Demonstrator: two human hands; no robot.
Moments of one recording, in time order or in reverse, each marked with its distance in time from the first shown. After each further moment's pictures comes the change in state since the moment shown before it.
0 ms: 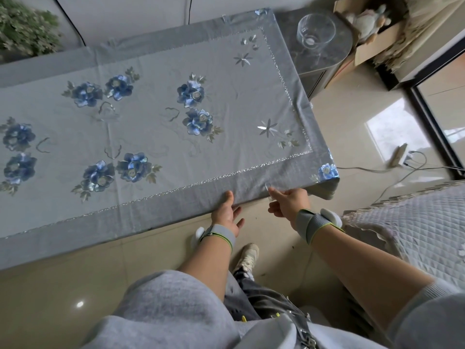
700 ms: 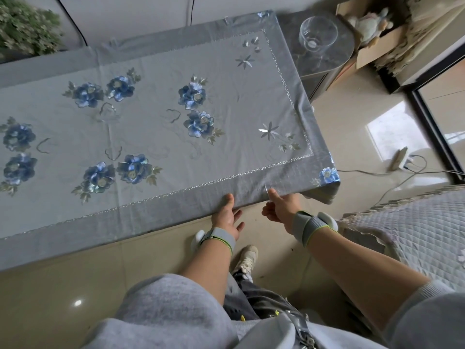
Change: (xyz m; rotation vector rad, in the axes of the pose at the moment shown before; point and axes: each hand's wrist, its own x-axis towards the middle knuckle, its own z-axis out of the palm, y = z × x) left_hand 0.005 -0.002 -0.001 0.012 0.016 0.002; right_hand 0.000 -0.008 0.016 0.147 -0.066 0.118
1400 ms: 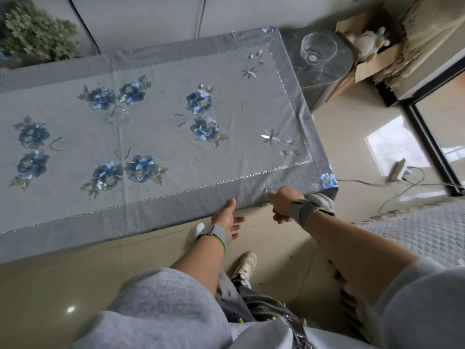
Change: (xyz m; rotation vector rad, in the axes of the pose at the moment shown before) left_hand -0.015 0.009 -0.014 0.360 -0.059 -0.072; right_hand -0.013 -0.037 -0.005 -0.901 -0.026 0.009
